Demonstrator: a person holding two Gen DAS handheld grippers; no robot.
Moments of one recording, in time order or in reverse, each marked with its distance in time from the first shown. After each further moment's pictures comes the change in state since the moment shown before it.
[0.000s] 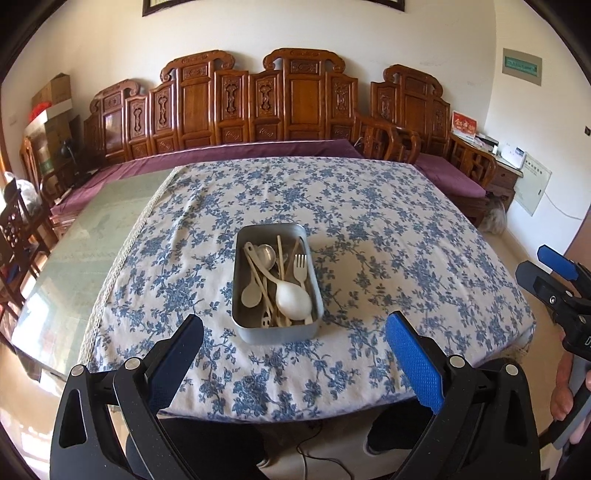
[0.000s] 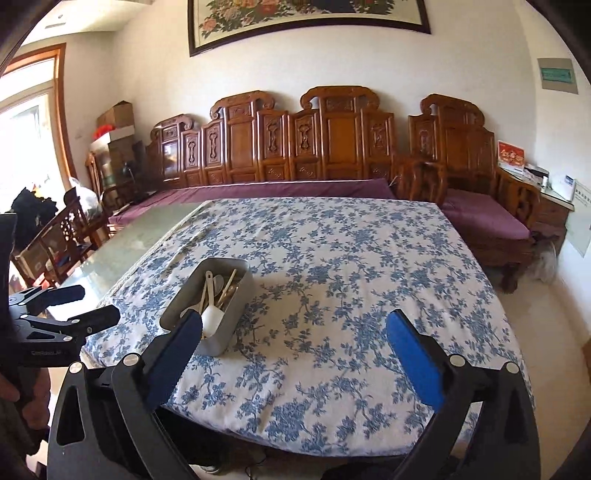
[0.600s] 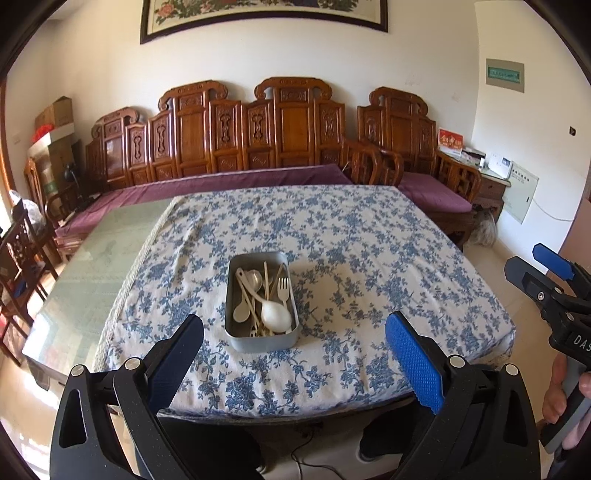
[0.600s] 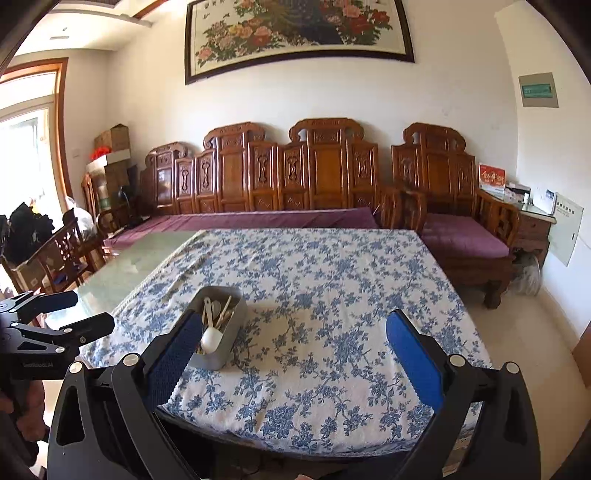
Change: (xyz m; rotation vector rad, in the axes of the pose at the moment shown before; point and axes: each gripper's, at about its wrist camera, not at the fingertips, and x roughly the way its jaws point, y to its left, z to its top) left arm -0.070 -0.032 0.006 0.029 -0.100 -0.003; right arm -0.078 0.002 0.015 -0.003 -0.128 -0.042
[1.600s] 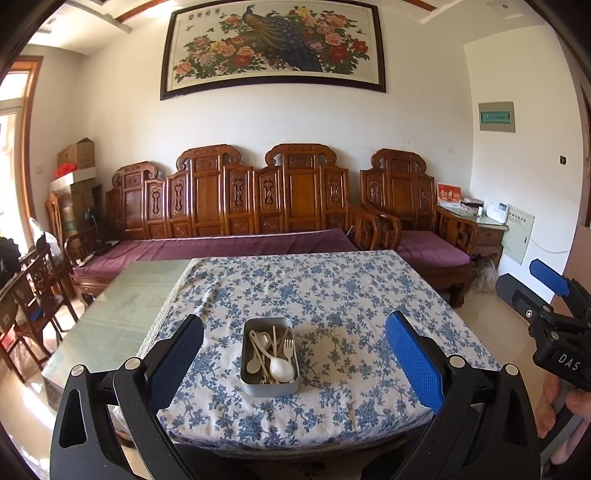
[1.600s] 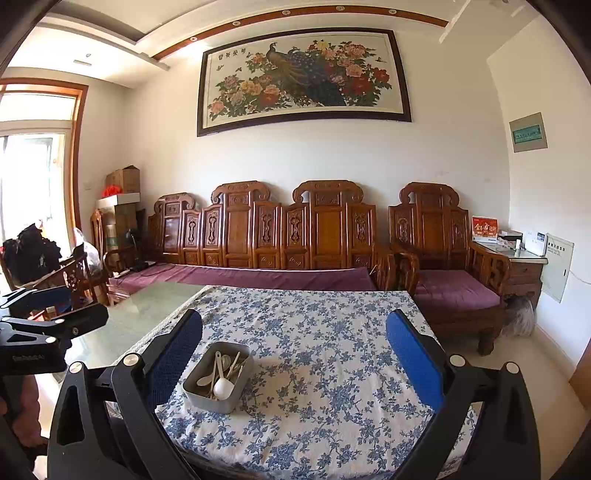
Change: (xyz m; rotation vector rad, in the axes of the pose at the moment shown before) left arm -0.094 -0.014 0.026 -0.011 -0.243 0.048; right arm -0.085 0.012 0.039 -0.029 -0.209 -0.007
